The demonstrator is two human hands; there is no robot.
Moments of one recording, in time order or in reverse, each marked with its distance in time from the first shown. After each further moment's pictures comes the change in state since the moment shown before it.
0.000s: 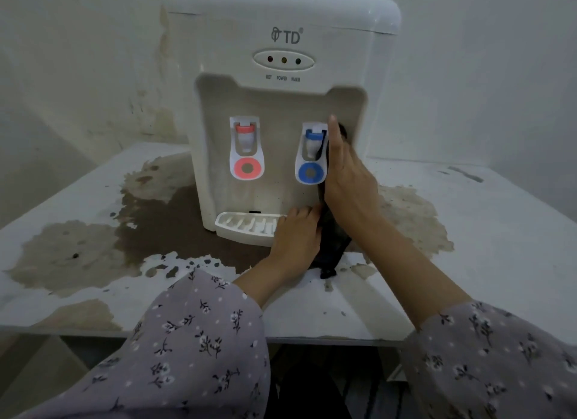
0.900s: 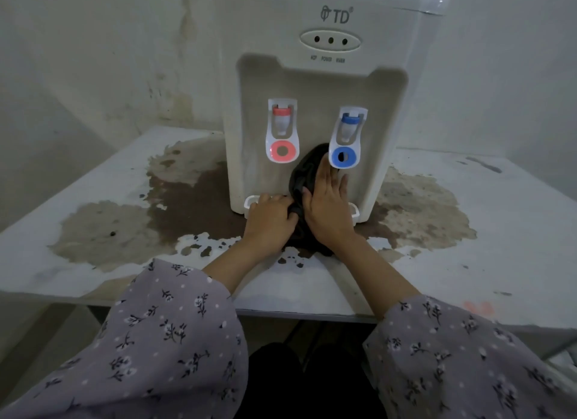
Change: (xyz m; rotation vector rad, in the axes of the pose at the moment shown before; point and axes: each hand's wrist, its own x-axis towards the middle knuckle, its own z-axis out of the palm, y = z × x) left_hand -0.032 -0.066 -0.051 -0.017 -0.063 -0.176; right_hand -0.048 -0.052 0.065 0.077 -0.397 0.208
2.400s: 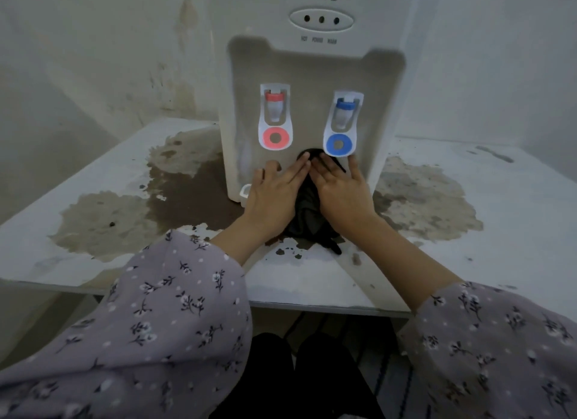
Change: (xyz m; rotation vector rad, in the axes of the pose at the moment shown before) left_hand 0.014 0.004 0.003 0.583 0.291 0.269; right_hand -0.002 0.019 -0.034 -0.645 -0.127 -0.311
